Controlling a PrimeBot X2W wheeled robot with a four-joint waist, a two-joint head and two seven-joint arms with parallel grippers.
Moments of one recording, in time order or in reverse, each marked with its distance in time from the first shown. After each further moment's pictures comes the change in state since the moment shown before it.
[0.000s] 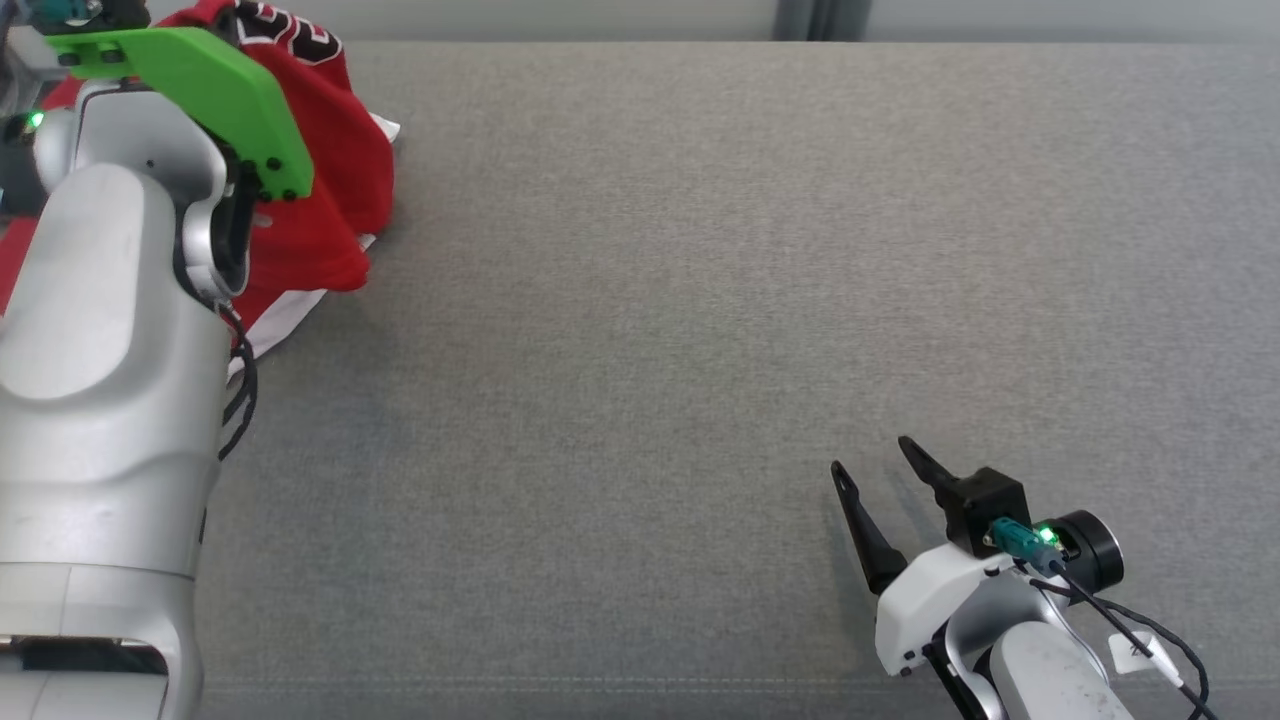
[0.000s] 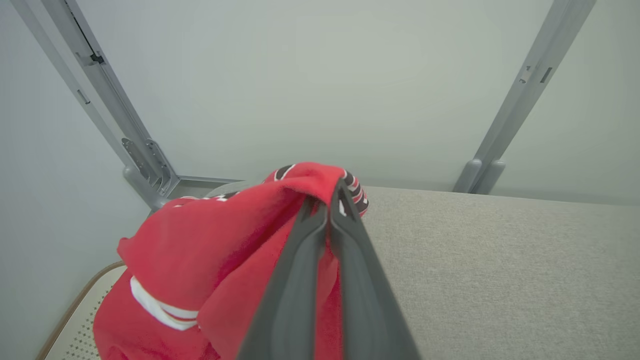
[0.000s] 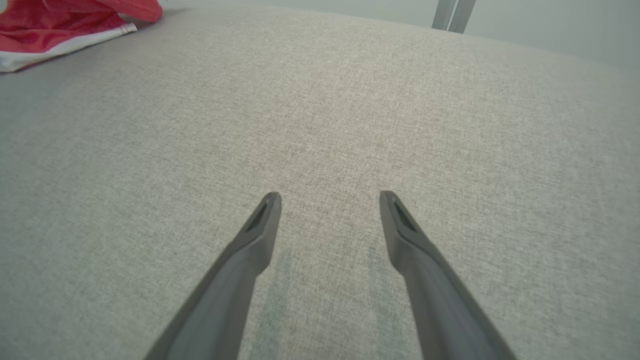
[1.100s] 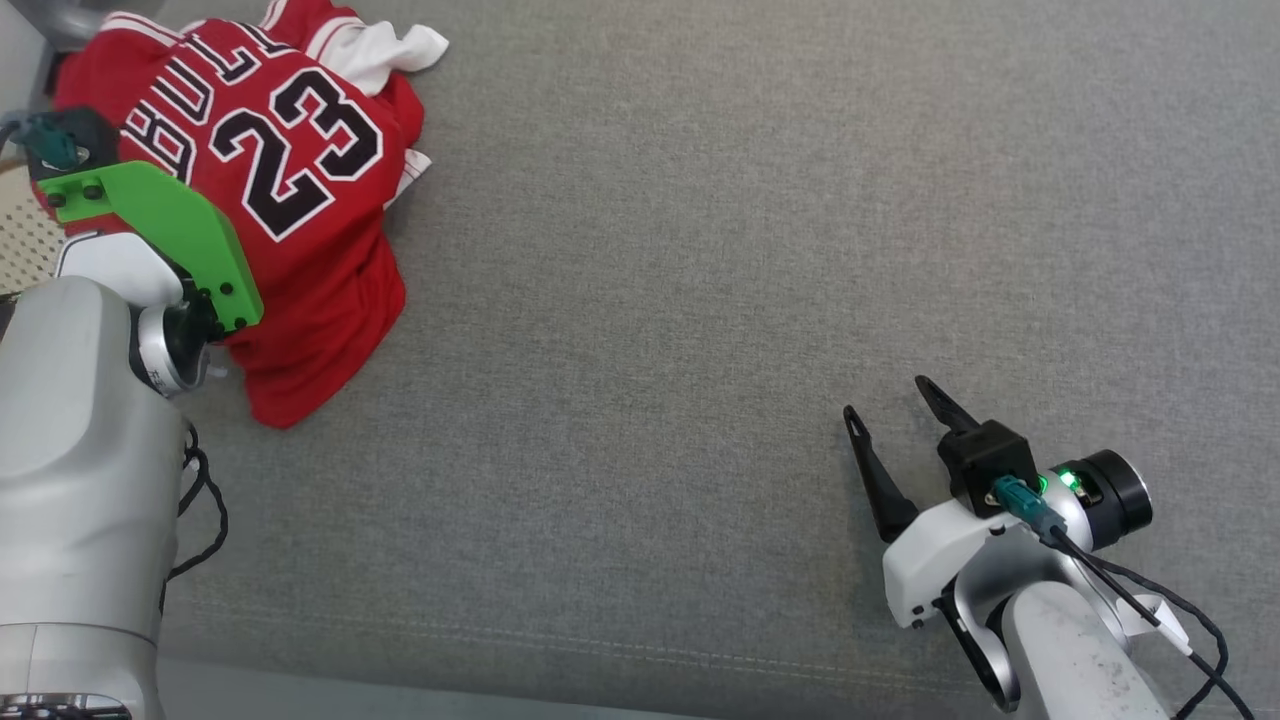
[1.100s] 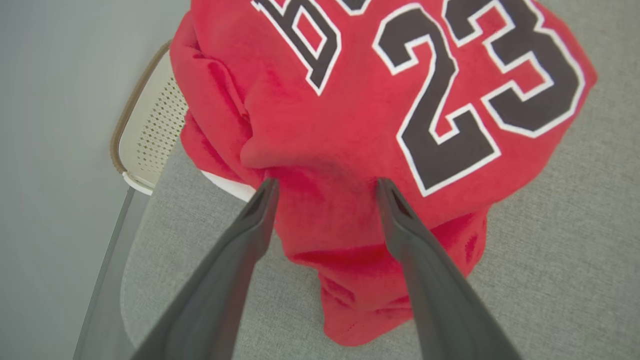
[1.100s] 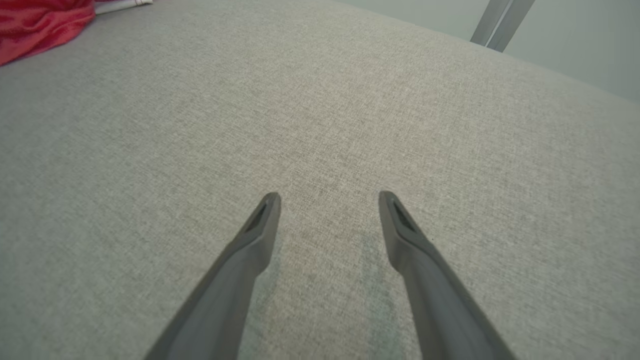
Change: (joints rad) left arm 0.108 0.054 0.051 0.106 -0.009 0.053 0.303; right arm -0.020 0.000 -0.030 -0.123 -0.124 0.000 0.065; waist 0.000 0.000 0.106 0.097
